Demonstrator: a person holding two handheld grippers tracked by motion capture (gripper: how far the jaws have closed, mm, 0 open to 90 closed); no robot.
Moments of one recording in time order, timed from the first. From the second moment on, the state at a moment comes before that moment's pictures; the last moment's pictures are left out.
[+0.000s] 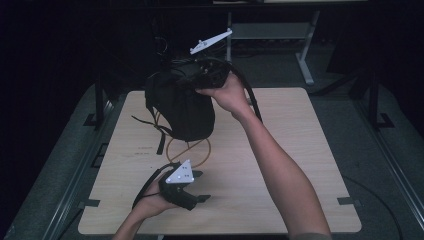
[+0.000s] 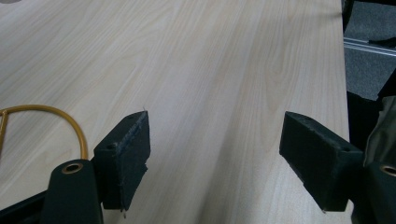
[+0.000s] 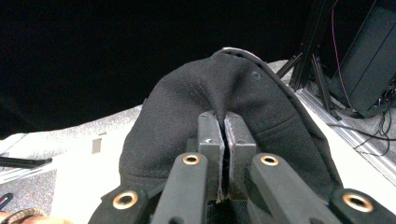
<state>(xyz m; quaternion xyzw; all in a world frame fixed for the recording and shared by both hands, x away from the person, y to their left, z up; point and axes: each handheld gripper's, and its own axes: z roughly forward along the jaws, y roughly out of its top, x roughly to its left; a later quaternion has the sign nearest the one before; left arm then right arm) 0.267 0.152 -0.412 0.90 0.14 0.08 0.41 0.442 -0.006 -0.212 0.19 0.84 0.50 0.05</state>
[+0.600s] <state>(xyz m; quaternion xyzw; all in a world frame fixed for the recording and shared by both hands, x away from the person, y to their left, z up) 0.266 0.152 -0.412 0.89 0.13 0.08 0.42 0.450 0.021 -0.236 0.20 0.84 0.50 0.06</state>
